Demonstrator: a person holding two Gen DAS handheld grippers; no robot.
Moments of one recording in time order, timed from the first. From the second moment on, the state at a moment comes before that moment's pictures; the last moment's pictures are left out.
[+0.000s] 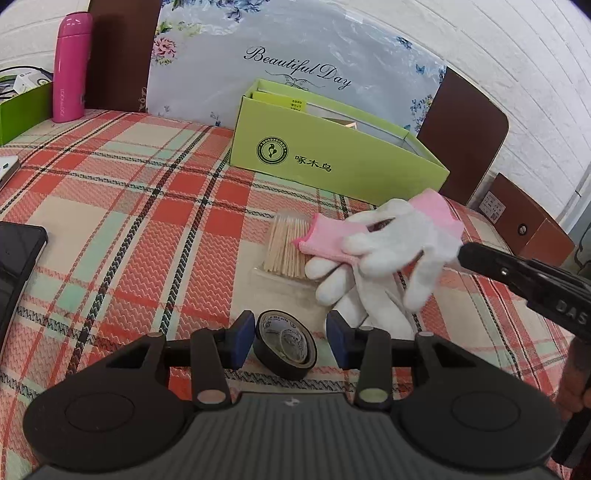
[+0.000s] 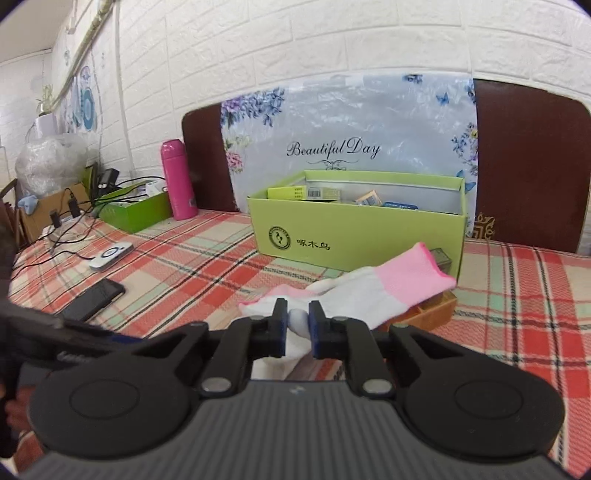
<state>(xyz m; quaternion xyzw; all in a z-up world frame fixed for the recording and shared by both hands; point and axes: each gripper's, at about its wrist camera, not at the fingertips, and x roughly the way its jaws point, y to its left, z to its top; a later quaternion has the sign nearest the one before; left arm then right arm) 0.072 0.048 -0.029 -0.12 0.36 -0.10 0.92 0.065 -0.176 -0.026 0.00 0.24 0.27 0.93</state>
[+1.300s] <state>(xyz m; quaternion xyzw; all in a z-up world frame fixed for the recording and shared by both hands) 0.080 0.051 0.003 -0.13 0.32 -0.12 0.93 0.048 -0.229 -0.025 0.06 0.24 0.18 0.95</state>
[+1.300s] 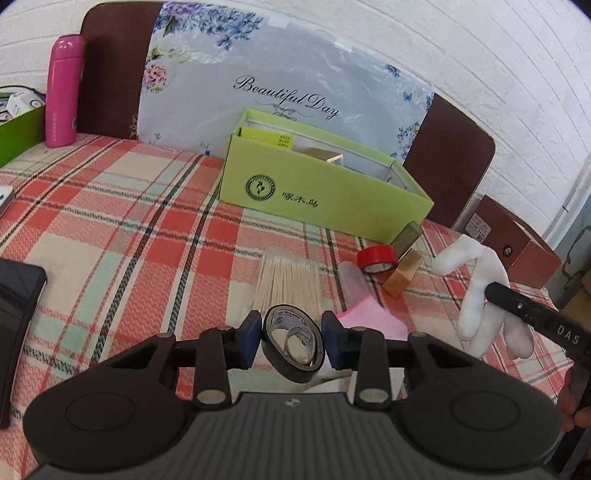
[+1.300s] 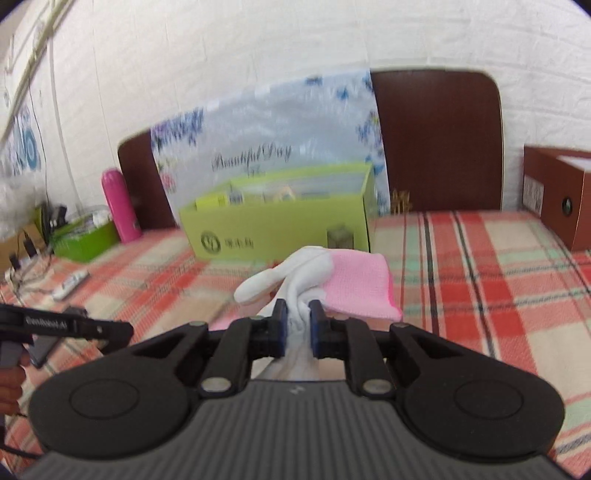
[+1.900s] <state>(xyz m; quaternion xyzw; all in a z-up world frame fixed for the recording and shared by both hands) 0.185 0.014 0.101 -0.18 0.23 -0.18 0.94 0.125 -0.201 0.030 -0.01 0.14 0.16 0.98</state>
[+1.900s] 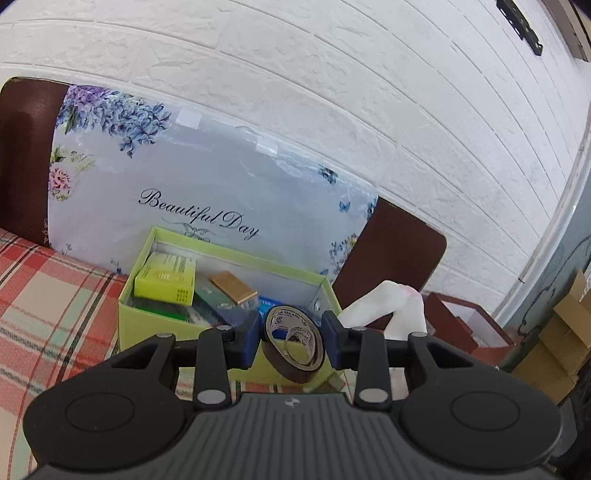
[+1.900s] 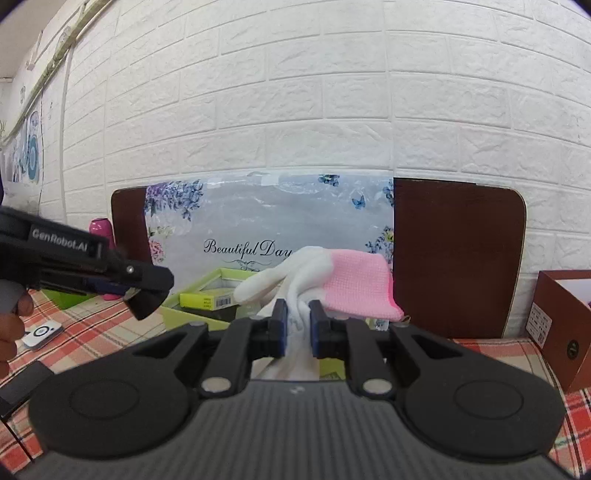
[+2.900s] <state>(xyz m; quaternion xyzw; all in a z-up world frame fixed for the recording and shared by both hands) 0.276 -0.010 0.071 -0.10 0.25 -0.09 0.96 0.239 -0.156 -0.017 -0.09 0.16 0.12 0.98</state>
